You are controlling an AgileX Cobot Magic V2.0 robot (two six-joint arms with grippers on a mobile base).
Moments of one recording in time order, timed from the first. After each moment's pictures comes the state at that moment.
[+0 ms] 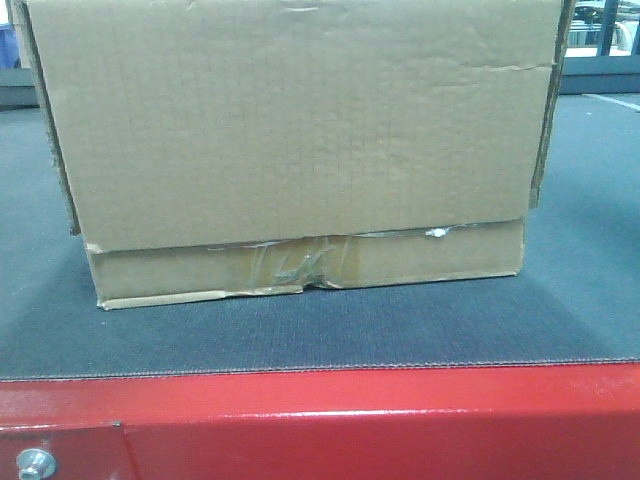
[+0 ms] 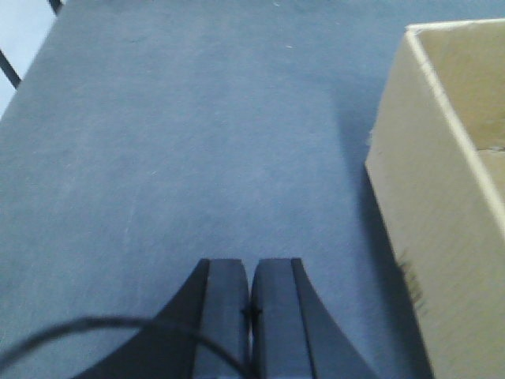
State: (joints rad) left arm 0.02 1.05 -1.20 0.22 0.80 -0.16; right arm 0.24 1.34 -1.57 -0.06 1.02 0.11
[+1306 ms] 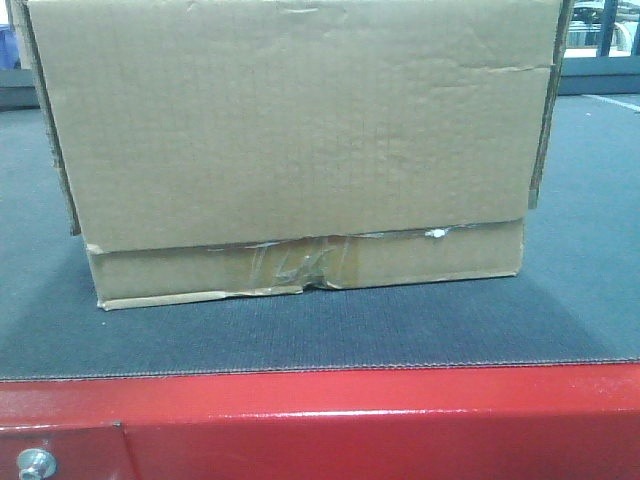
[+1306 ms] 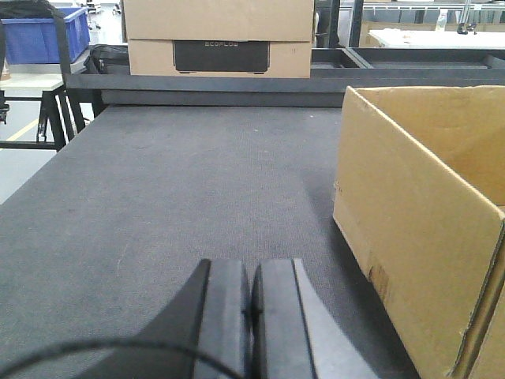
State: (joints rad) left arm 0.03 0.24 -0.45 0.19 0.40 -0.16; right arm 0.22 0.17 -0.40 -0.06 0.27 0.11
